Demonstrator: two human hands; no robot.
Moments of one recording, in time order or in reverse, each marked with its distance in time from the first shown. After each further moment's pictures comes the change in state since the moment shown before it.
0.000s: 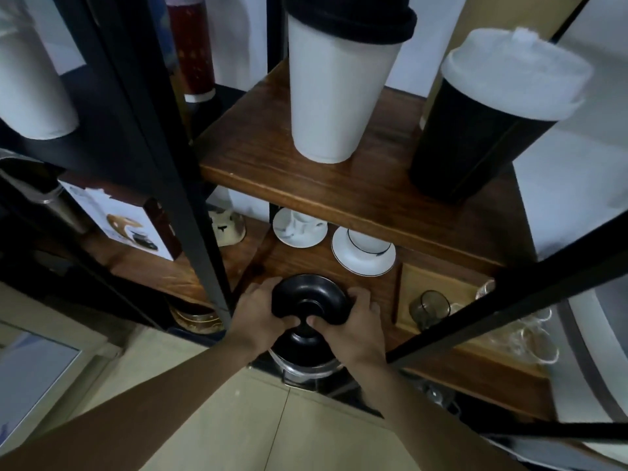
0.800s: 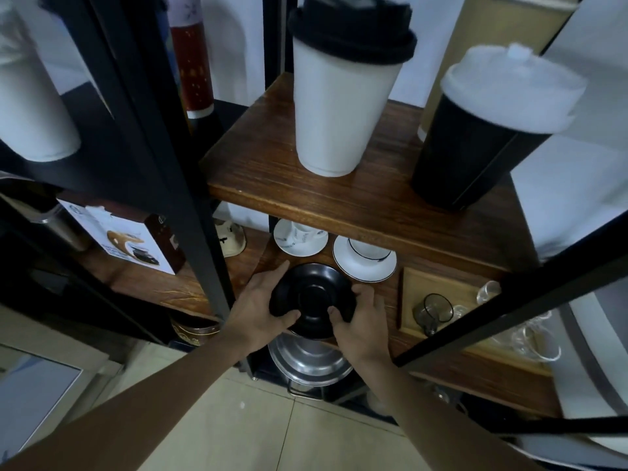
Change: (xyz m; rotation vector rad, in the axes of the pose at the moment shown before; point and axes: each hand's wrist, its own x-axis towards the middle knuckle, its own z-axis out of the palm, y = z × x) left_hand 0.015 -0.008 -0.027 -0.026 -0.082 0.203; right_hand 0.013 0.000 0.007 -0.049 0.129 -0.134
